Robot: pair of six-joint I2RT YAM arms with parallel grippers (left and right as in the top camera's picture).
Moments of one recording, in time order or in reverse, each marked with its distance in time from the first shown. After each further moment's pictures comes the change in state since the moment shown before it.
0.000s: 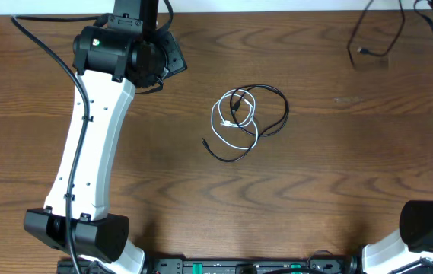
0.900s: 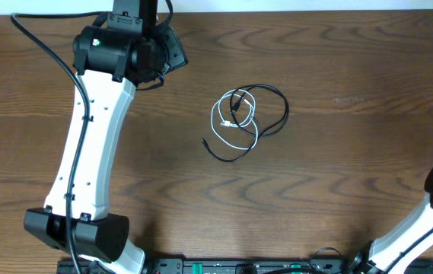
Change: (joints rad) left arm 0.000 0.000 0.000 0.054 0.000 0.000; right arm -0.353 0.344 0.202 0.161 0.263 -0.058
